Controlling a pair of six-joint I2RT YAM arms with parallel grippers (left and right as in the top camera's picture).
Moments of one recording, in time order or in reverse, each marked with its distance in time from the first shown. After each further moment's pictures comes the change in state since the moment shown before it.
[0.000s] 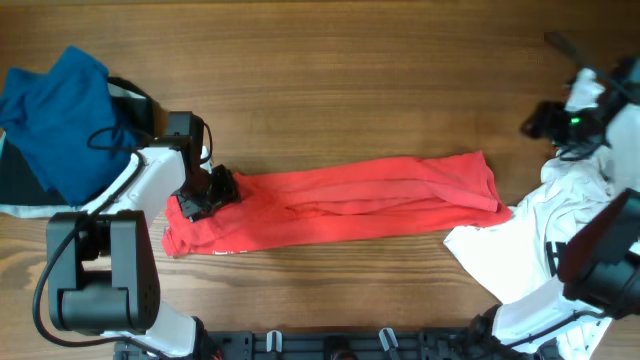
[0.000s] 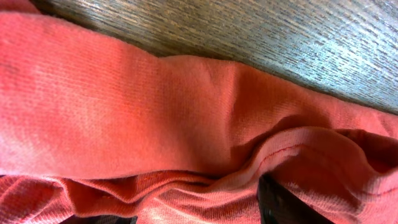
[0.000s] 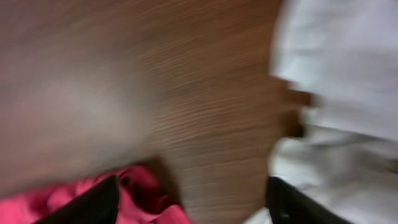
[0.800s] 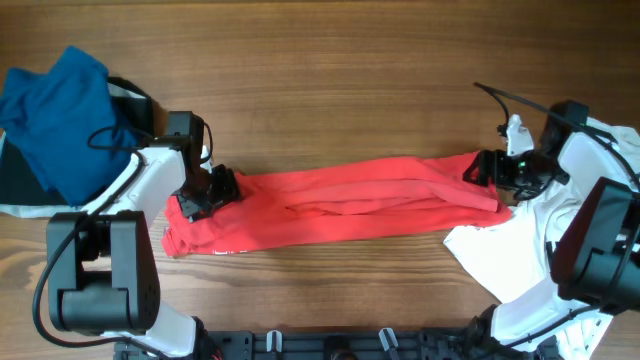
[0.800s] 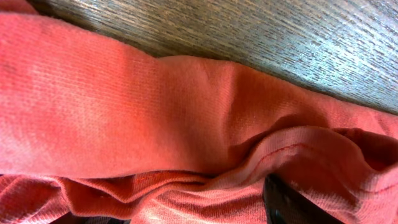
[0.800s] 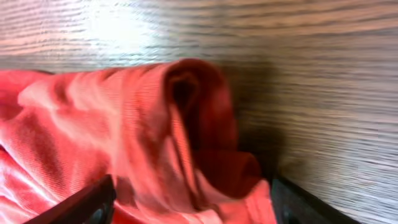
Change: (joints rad) left arm -0.001 -0.002 0.000 0.000 0.000 0.000; right arm 0.084 0.000 -0.331 0.105 -0.126 -0.164
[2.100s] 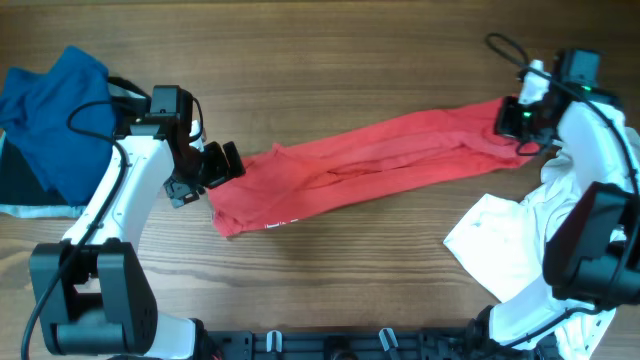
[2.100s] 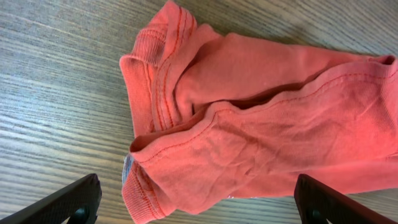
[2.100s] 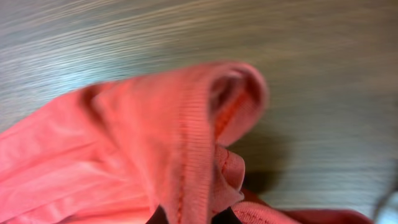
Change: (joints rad) left arm -0.001 -0.092 0.166 -0.167 0.025 0.004; right arm 0.122 0.000 0.260 0.052 0.174 0.283
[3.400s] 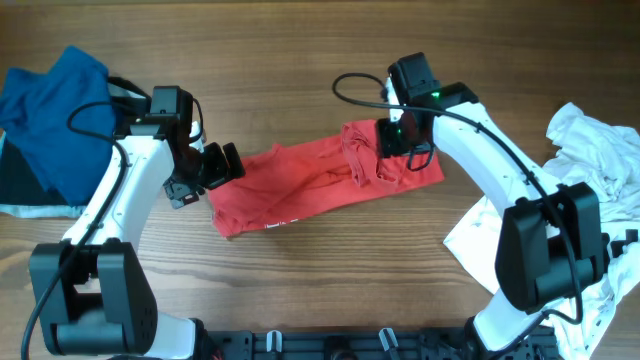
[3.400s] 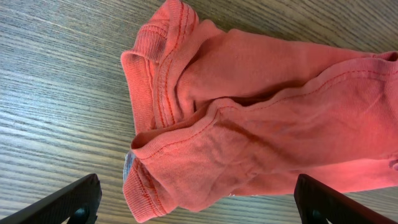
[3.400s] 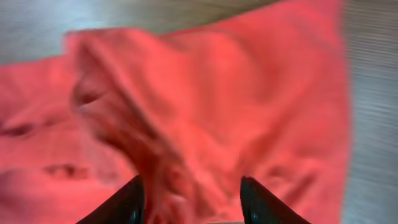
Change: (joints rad) left arm 0.000 0.000 0.000 -0.008 0.000 0.000; right arm 0.557 0.000 0.006 -0.092 0.167 0.223
